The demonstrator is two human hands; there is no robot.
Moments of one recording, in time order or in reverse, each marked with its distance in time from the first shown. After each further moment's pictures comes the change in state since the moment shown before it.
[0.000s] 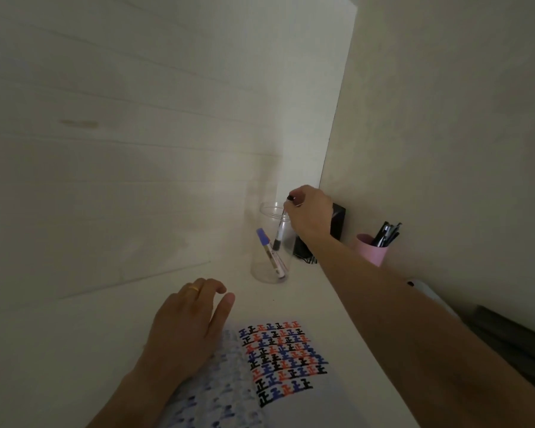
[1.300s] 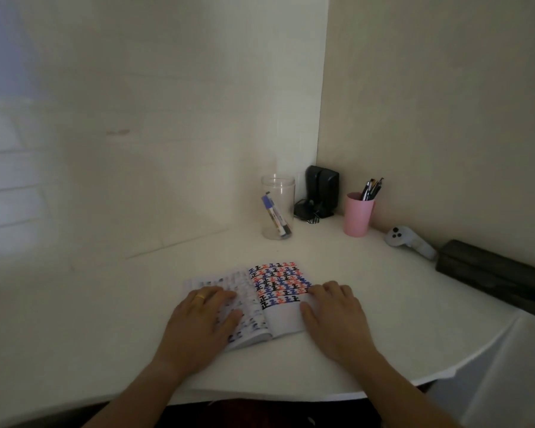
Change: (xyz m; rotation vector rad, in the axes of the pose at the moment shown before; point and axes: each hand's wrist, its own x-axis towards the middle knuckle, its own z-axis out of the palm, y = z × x) left_hand -0.115 0.041 -0.041 0.037 -0.193 -0.100; right_hand -0.284 0.064 -0.118 -0.470 -0.426 -0.077
